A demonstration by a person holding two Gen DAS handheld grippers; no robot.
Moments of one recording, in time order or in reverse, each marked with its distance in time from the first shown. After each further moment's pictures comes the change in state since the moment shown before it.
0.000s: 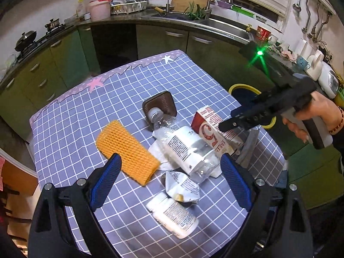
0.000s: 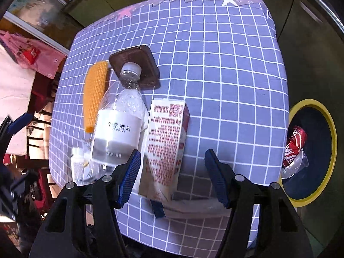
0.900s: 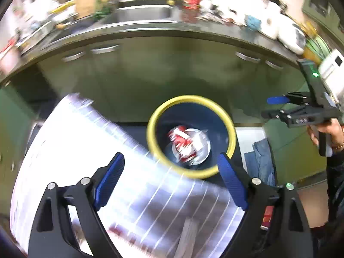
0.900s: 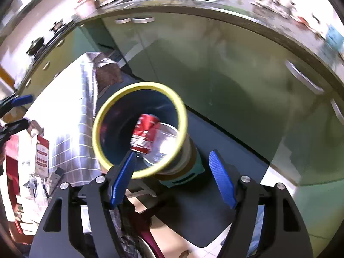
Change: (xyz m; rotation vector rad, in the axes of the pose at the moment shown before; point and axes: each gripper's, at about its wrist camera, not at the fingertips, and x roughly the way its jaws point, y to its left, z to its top) left arm 0.125 -0.198 0.158 0.379 0.106 -0.229; right arm -0.136 -0.292 -0.194 0.440 -0.388 -0.223
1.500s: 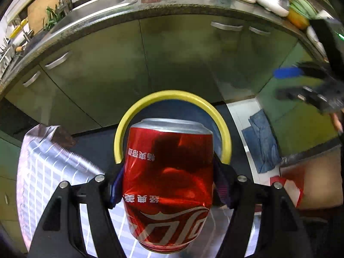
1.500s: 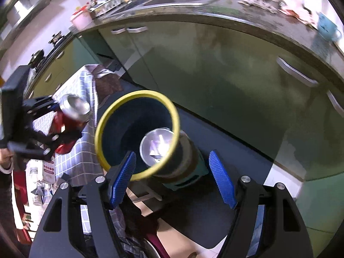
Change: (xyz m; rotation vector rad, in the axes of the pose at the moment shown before) left arm 0.123 -0.071 0.064 0.241 0.131 -0.074; right arm -0.023 -0.041 -0.005 0.093 -0.039 0.034
